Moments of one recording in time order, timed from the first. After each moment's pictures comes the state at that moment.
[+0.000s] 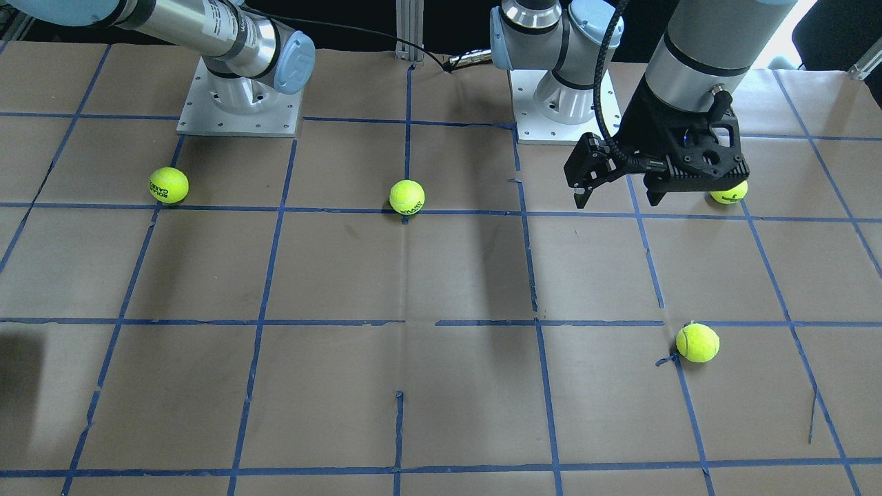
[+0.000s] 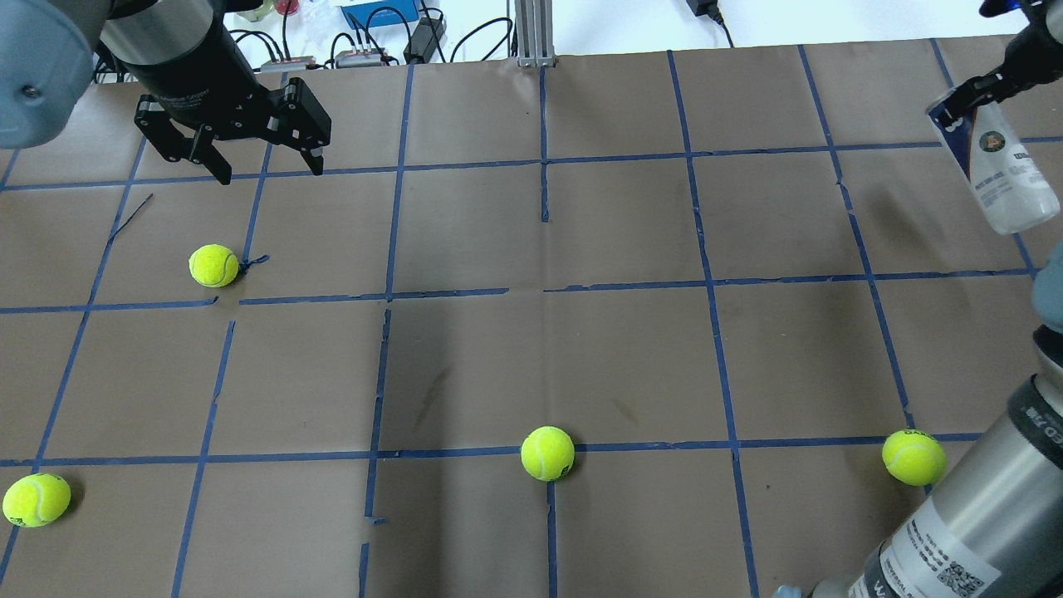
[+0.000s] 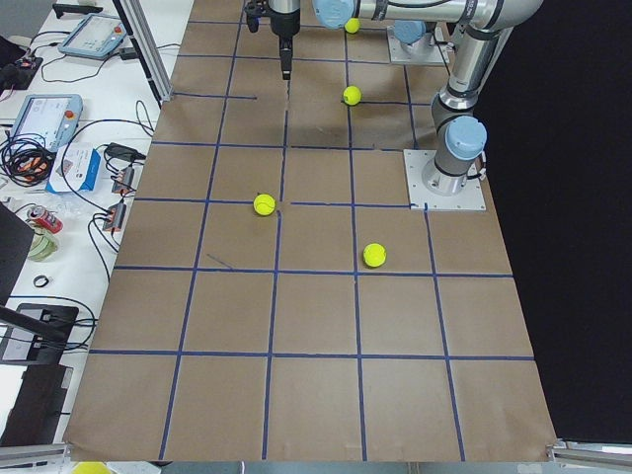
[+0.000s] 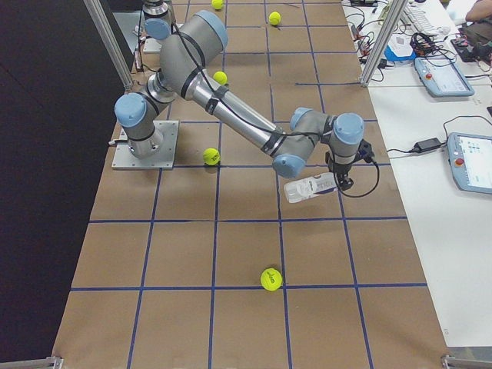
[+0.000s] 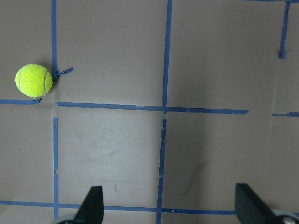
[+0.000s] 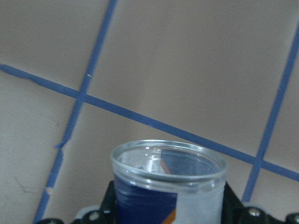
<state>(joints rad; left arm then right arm) -1.54 -1.64 -1.48 -1.57 1.57 -0.04 1.08 -0.94 1.23 -2.02 -1.40 -0.89</state>
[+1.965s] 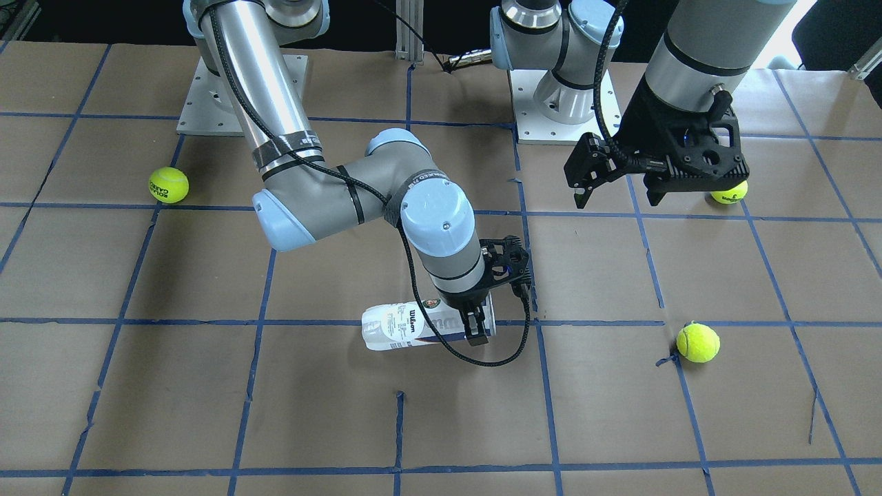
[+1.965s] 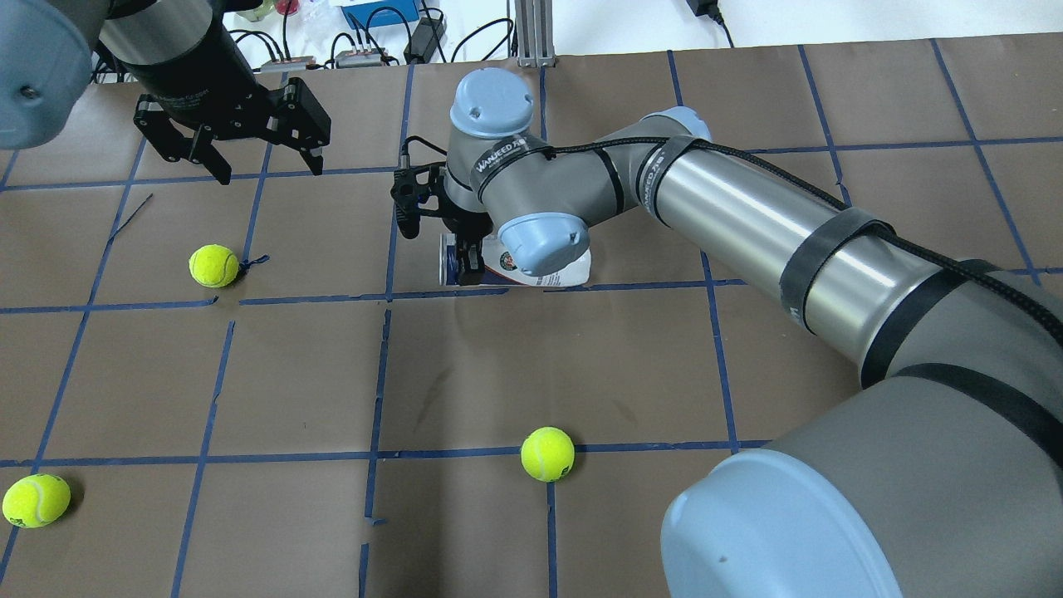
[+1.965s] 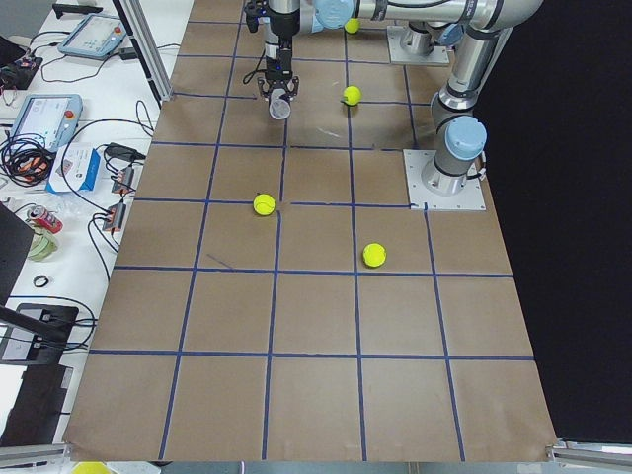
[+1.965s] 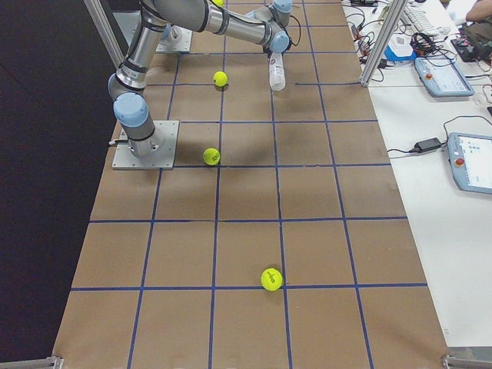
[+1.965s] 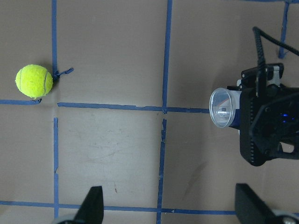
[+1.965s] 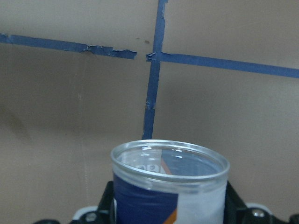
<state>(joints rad) -1.54 -1.64 -1.48 -1.57 1.57 -0.04 2.02 -0.94 1.45 -2.21 -1.34 -1.24</state>
